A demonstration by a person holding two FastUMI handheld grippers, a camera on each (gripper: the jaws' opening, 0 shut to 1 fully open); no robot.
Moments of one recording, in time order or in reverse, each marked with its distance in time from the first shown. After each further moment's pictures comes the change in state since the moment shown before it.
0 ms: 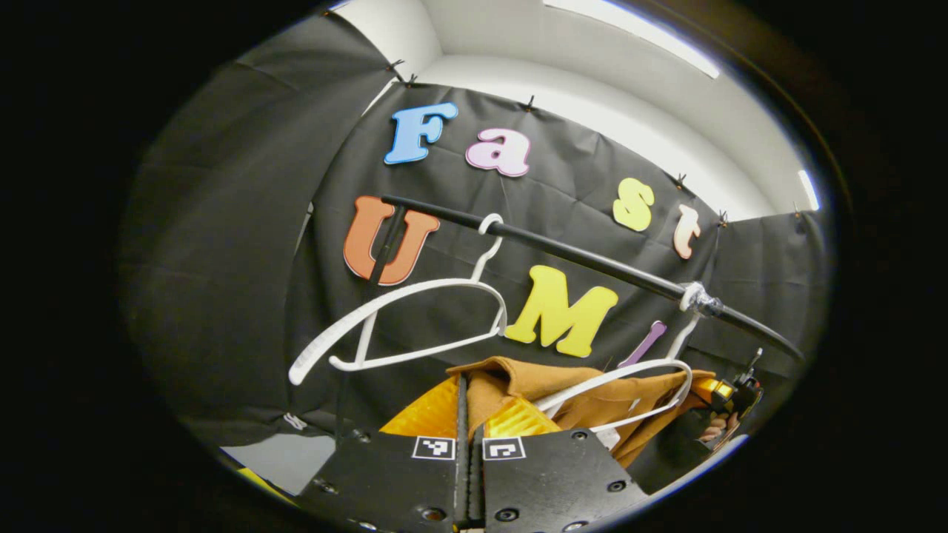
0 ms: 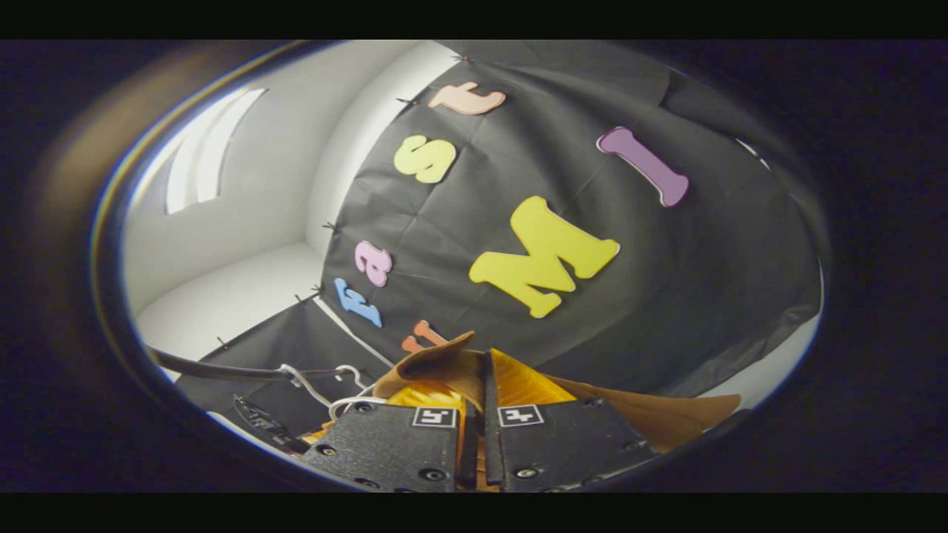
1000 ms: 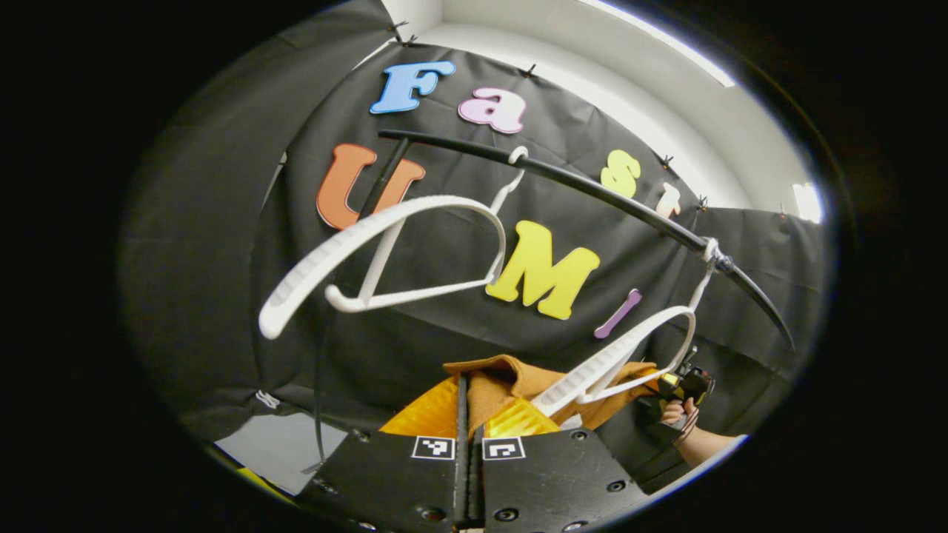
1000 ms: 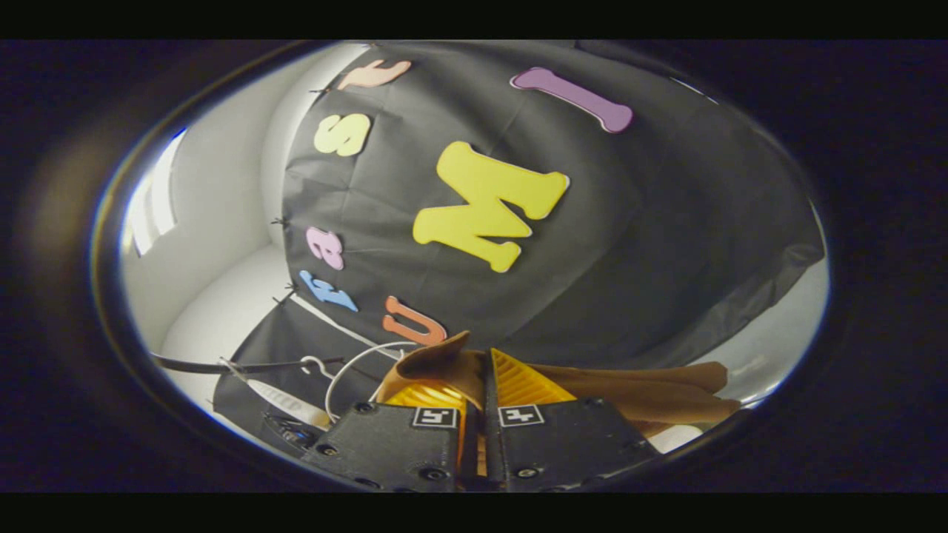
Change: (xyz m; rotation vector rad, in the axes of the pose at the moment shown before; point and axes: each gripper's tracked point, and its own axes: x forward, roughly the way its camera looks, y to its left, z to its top) left arm 0.018 0.036 -0.064 -0.018 0.158 -0.135; right arm 0.038 -0.106 -0.070 0.200 0.157 -0.104
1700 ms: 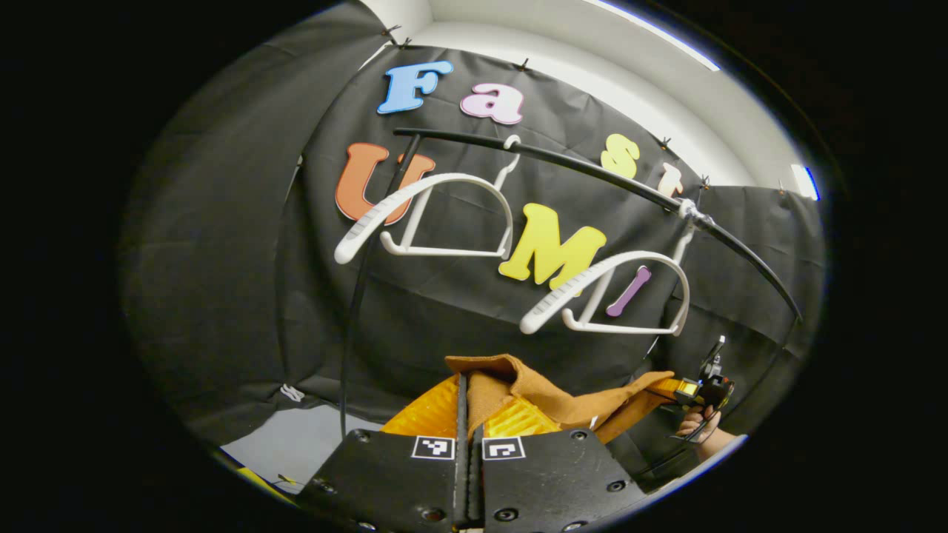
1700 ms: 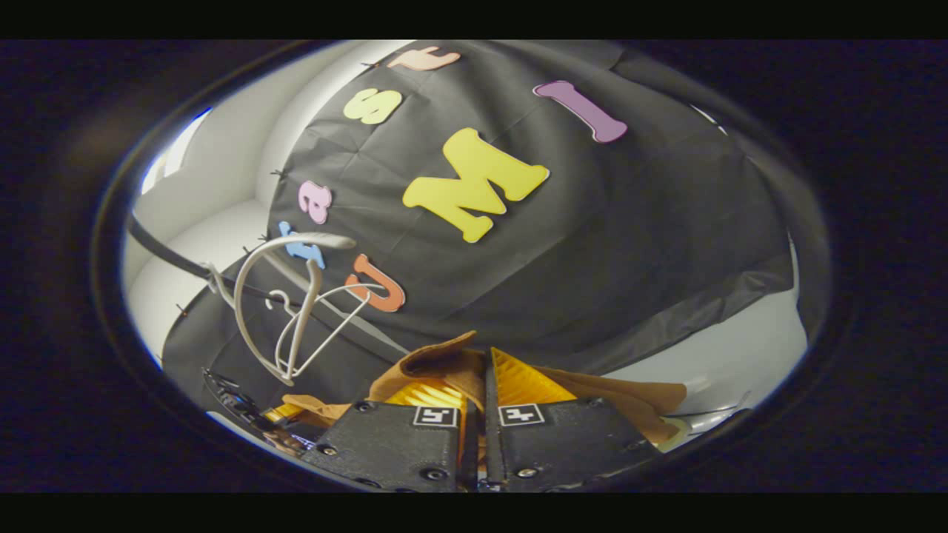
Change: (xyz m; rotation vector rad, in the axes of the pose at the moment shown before) left arm -0.055 -0.007 -0.035 0.066 0.028 0.063; right arm -0.087 -0.014 -0.095 -0.230 0.032 -0.151
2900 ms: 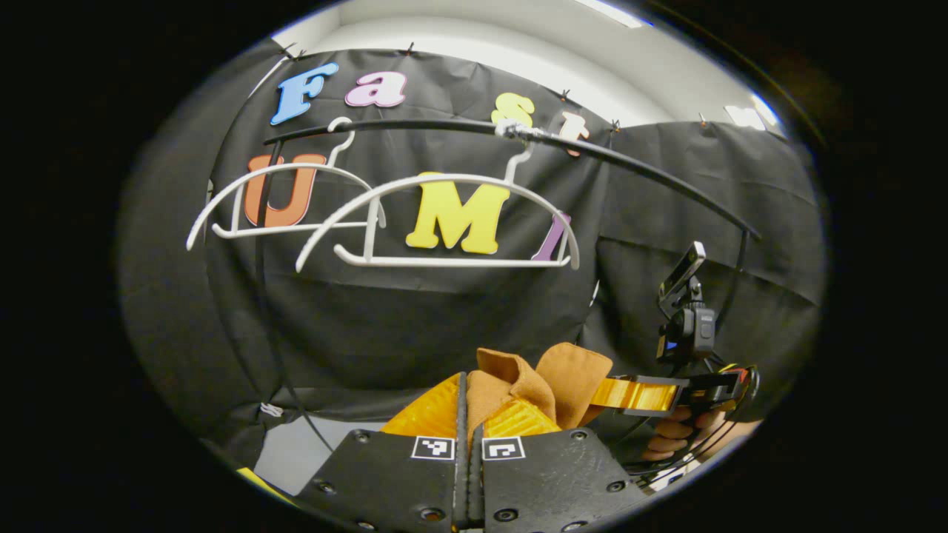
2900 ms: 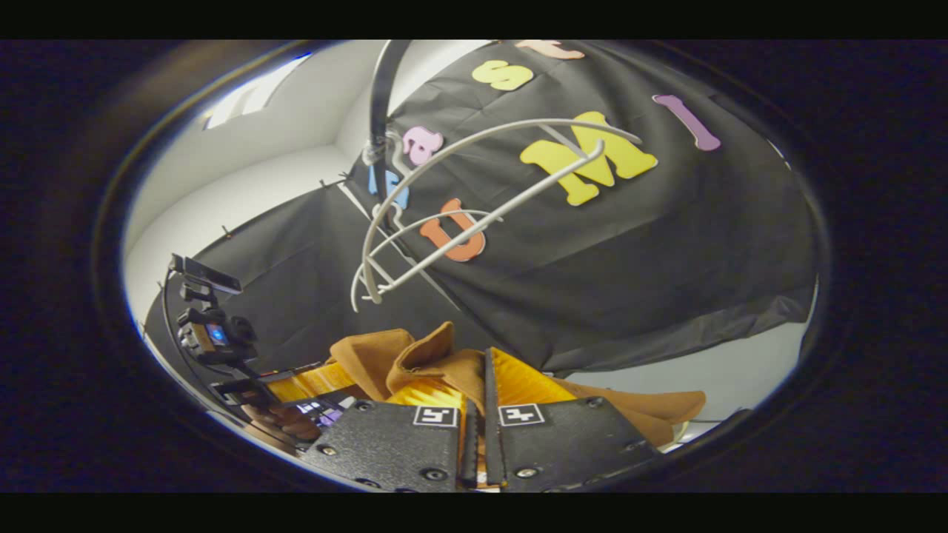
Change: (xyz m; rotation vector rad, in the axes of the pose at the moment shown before) left arm -0.013 -0.132 -0.077 0.228 0.123 -0.181; right arm -0.027 0.127 -0.154 -0.212 0.144 0.139
